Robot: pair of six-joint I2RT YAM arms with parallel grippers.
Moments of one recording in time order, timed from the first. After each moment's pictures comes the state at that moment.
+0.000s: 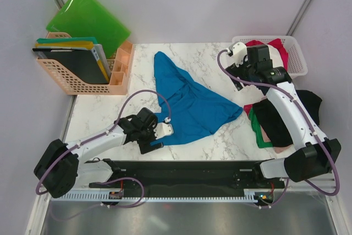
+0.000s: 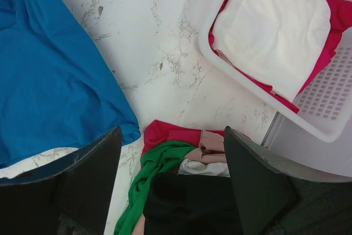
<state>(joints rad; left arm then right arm) -0.71 1.17 0.58 -0.56 0.06 0.60 0.24 1.37 1.39 -0.76 0.07 -0.42</state>
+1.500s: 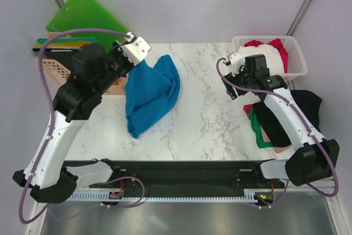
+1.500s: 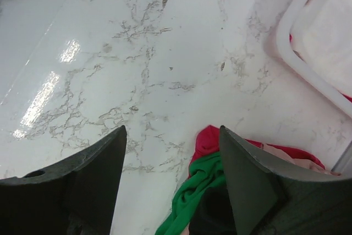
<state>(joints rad) -0.58 1.15 1.64 -0.70 -0.13 0.66 0.23 1.34 1.23 -0.69 -0.13 -0.35</state>
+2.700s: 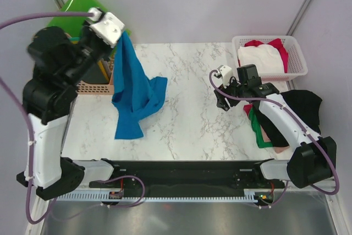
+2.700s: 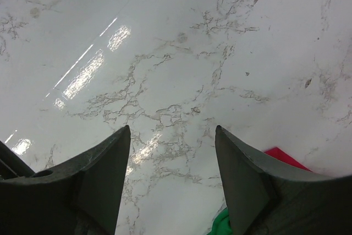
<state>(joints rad) -0.49 1.26 2.06 -0.84 0.00 0.63 0.30 1.32 1.08 -0.63 -0.34 -0.35</state>
